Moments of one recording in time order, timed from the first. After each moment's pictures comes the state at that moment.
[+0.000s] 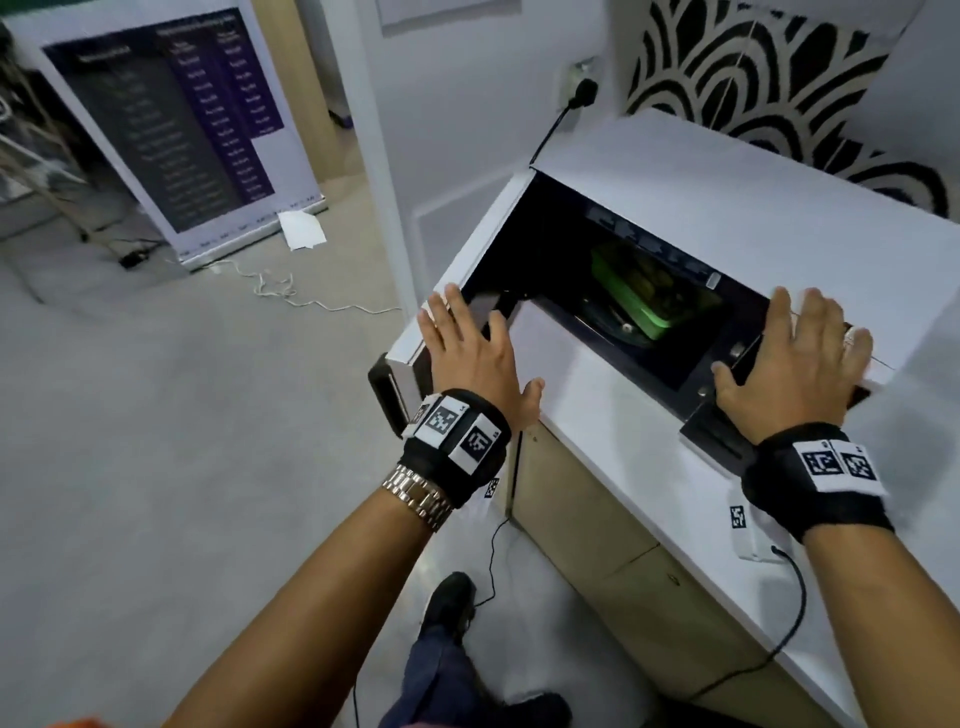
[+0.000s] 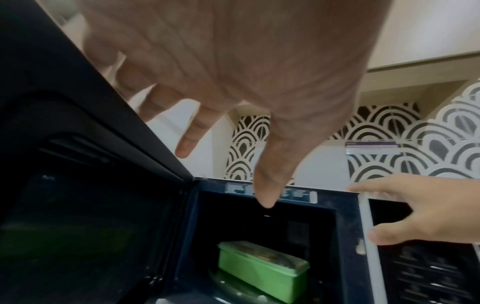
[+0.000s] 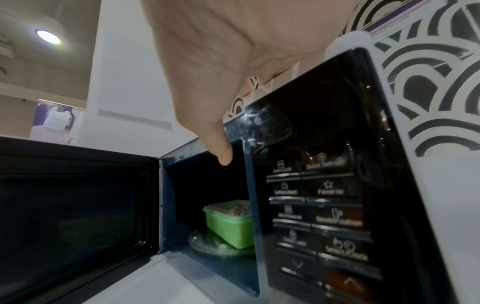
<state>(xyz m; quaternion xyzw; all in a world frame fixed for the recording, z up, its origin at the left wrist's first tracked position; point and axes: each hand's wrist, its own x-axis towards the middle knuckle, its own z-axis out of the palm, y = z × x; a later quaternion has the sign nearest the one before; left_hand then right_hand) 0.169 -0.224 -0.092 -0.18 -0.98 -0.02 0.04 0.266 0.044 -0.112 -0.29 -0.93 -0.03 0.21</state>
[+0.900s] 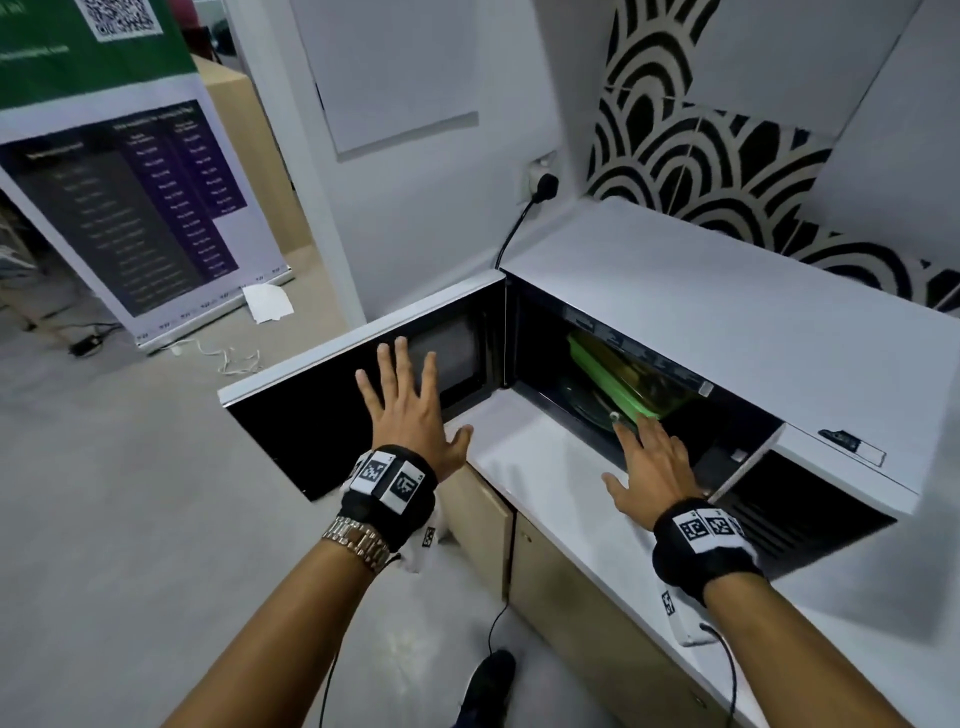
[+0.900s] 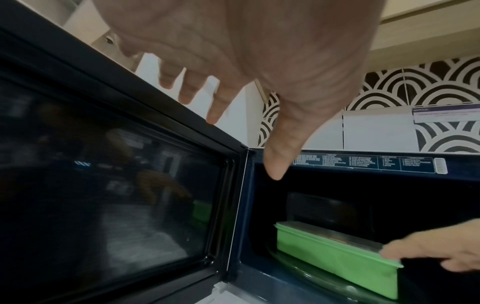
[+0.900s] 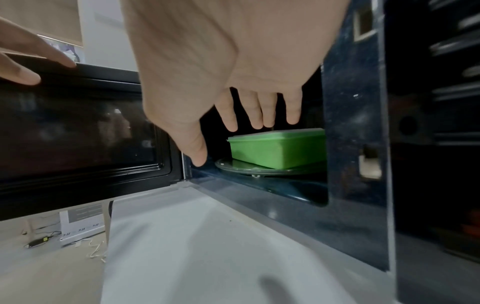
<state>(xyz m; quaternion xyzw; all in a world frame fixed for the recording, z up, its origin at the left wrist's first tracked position) 0.024 -0.234 -0.120 -0.20 -0.98 -0.05 0.08 0.160 0.019 -0.188 -0.20 -0.98 0.04 -0.02</state>
